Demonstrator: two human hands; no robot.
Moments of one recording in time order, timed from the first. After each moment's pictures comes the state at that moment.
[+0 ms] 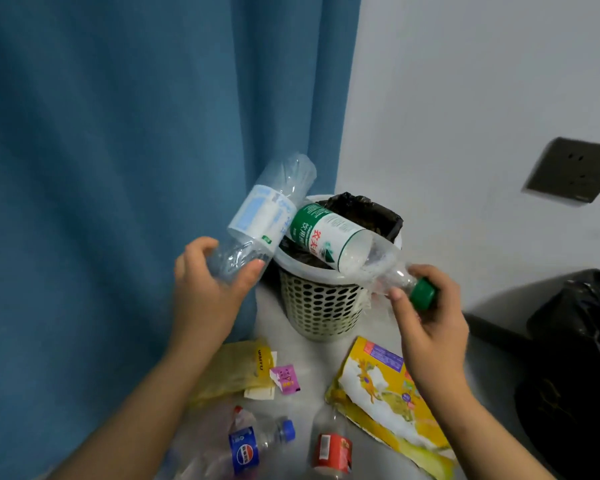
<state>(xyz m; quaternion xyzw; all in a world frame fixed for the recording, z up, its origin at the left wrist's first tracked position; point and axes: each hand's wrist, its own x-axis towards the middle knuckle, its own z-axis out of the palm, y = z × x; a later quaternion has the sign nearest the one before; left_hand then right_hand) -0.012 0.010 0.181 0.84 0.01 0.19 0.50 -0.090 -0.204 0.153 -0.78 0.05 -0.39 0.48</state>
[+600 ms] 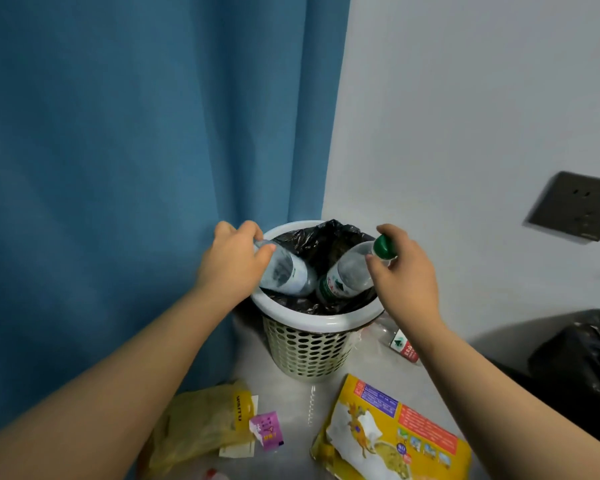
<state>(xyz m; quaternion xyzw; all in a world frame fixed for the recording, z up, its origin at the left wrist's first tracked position) 0.096 -0.051 0.225 0.95 -0.06 0.05 0.30 0.042 -0.253 0.192 -0.88 0.13 -0.29 0.35</state>
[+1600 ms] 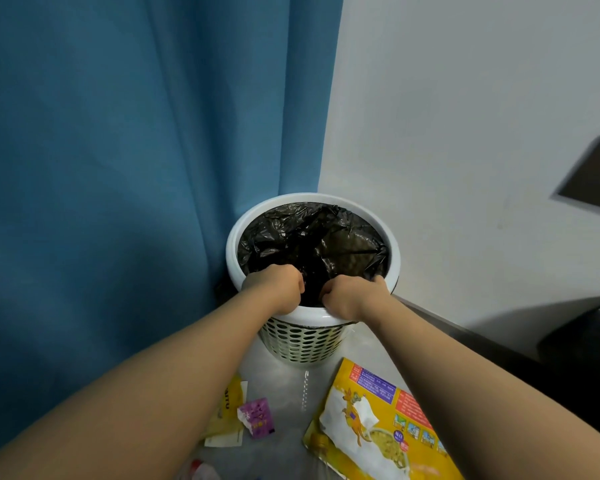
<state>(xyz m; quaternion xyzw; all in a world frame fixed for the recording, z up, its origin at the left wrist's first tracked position) 0.133 -0.115 0.135 0.95 -0.17 -0.21 0.12 0.094 -0.238 0.136 -0.97 0.07 0.20 0.08</state>
